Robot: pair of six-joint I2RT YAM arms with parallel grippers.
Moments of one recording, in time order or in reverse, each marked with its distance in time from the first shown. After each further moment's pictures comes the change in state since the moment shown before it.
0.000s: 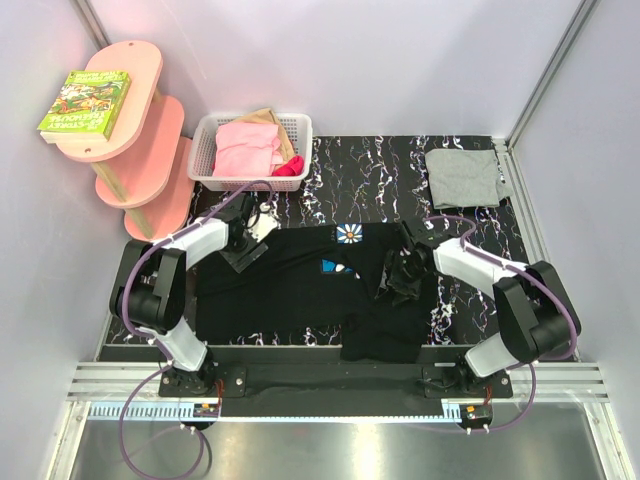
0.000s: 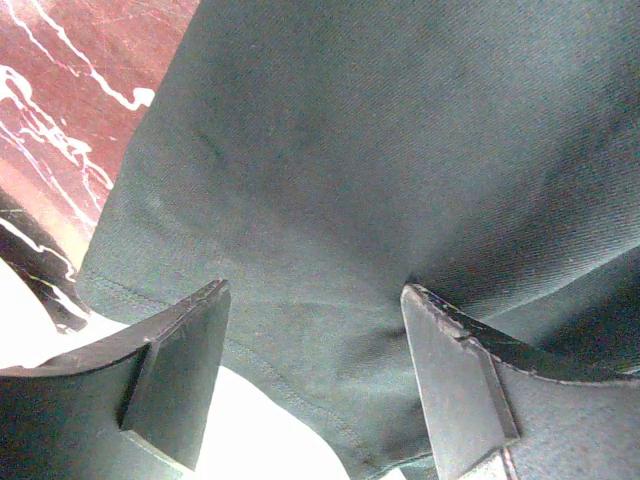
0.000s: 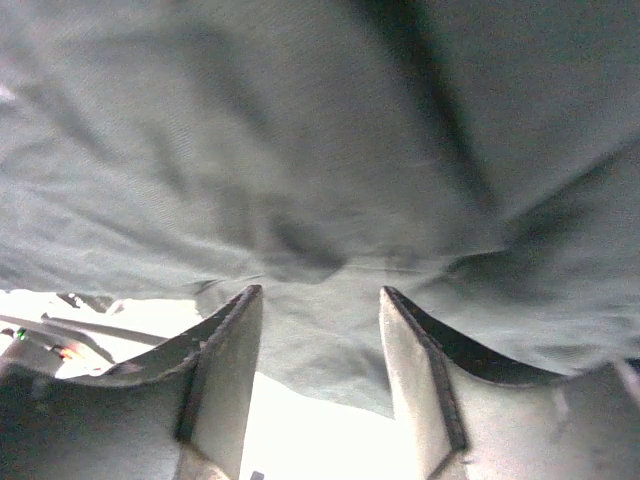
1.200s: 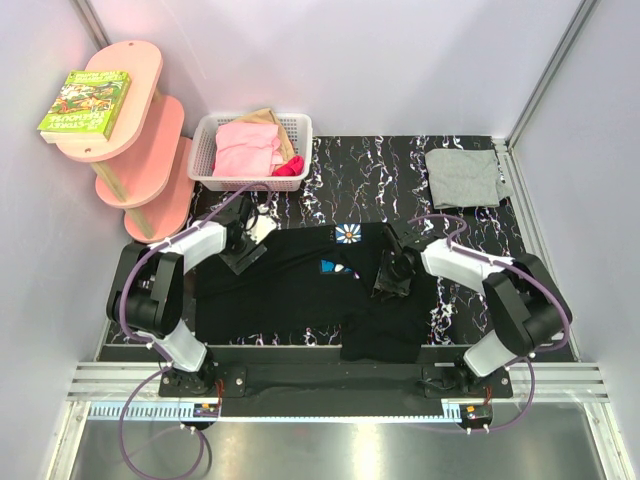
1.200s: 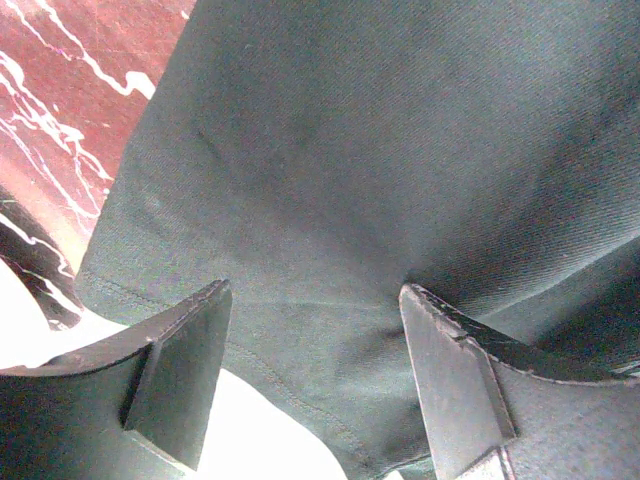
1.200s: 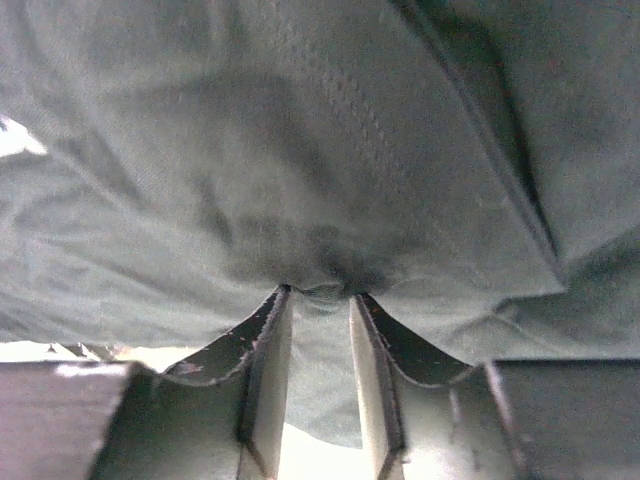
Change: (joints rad) left arm 0.004 -0.030 -0.034 0.017 0.007 0.000; right arm 0.110 0.044 0.015 0.087 0.111 0.117
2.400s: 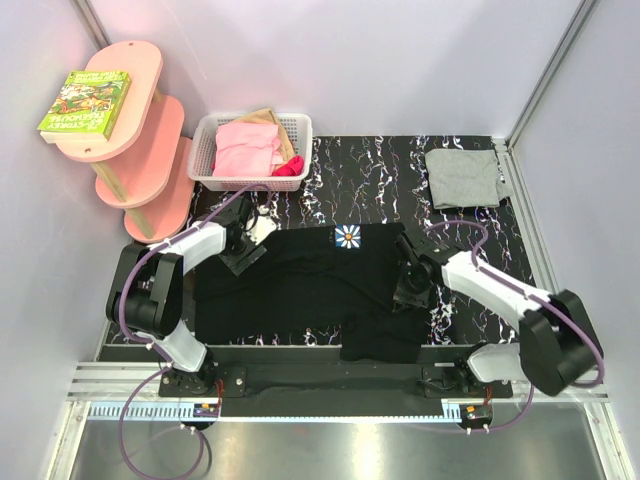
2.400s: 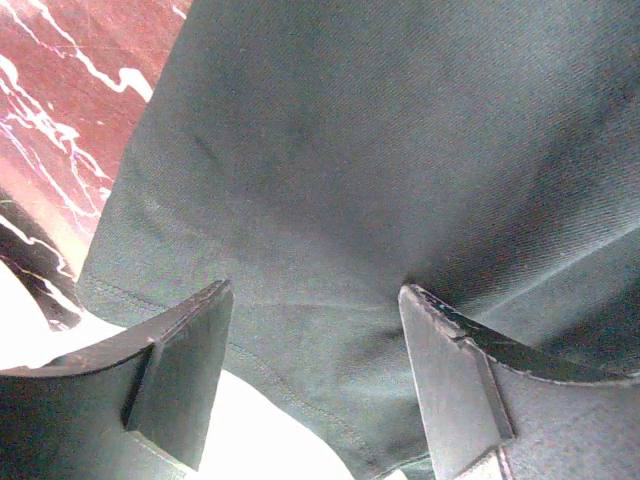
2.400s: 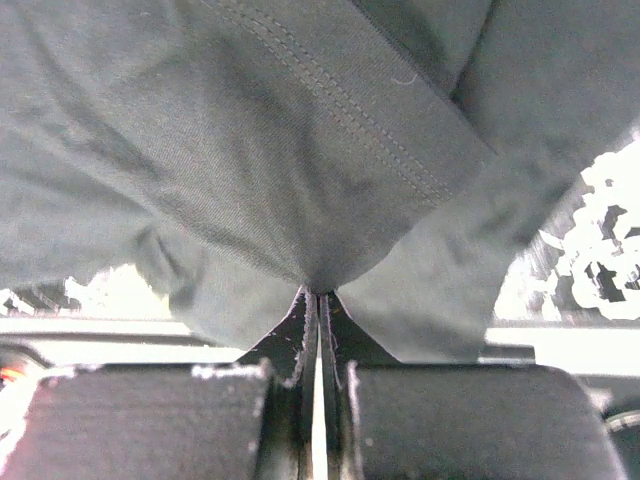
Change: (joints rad) left arm 0.000 -0.006 -0.006 -0.004 0.000 0.011; right arm 0.000 -0.212 -0.050 -0.240 0.055 -0.025
